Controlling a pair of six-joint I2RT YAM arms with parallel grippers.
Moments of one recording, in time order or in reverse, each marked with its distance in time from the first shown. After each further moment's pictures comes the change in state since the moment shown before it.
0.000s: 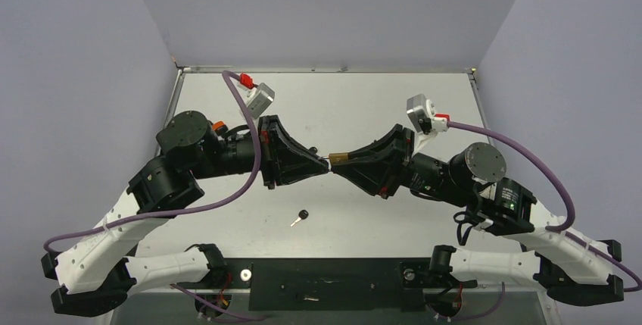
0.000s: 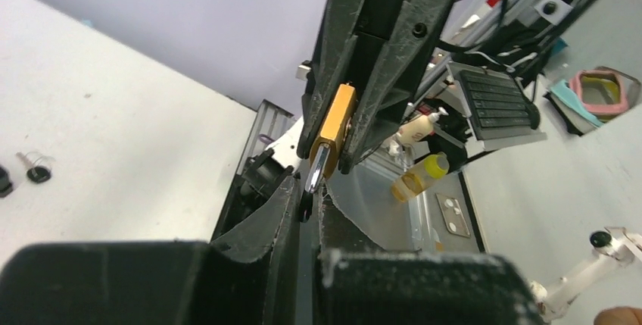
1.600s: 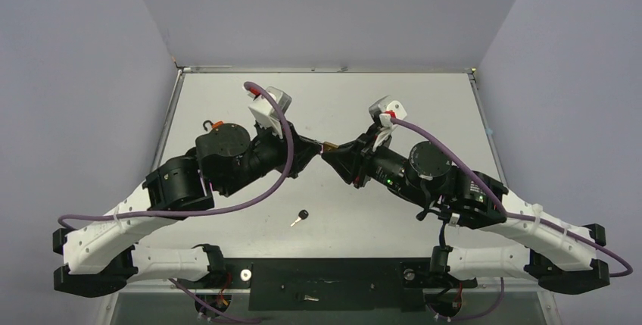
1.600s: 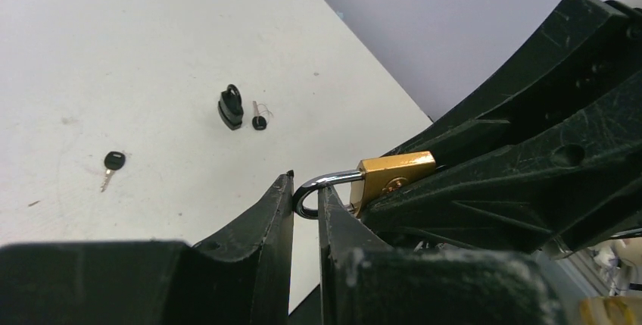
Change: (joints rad) left arm -0.193 0.051 0.032 -0.261 -0.782 0.122; right arm 0.048 0.118 0.017 -0.174 0.373 -0.043
